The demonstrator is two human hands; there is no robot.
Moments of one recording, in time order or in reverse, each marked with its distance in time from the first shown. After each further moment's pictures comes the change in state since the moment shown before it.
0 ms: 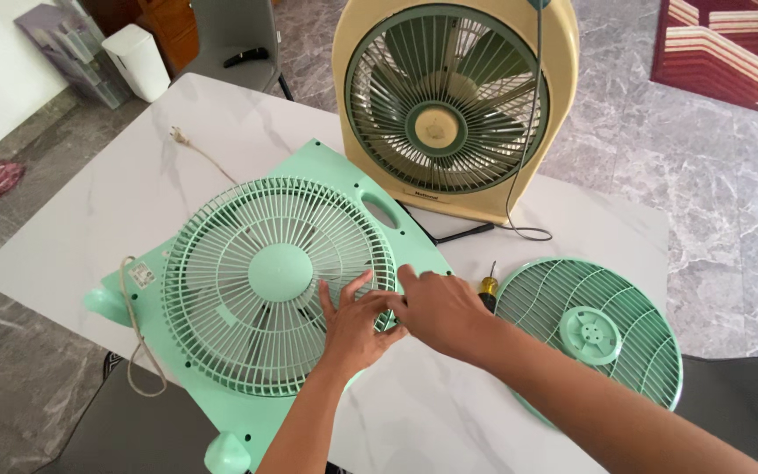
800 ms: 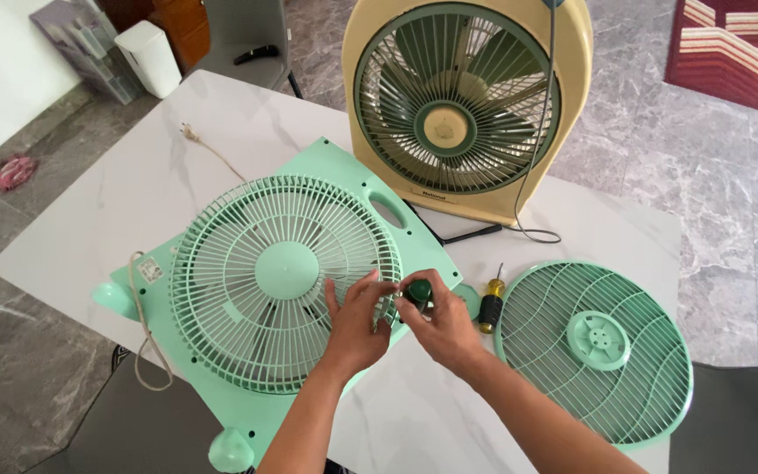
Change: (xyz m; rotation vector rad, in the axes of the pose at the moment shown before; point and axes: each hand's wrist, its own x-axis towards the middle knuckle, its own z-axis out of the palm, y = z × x) left_hand -0.004 -0.007 -0.002 -0.241 0.131 0.046; right_hand 0.017 0.023 0.071 0.931 0.414 -0.246
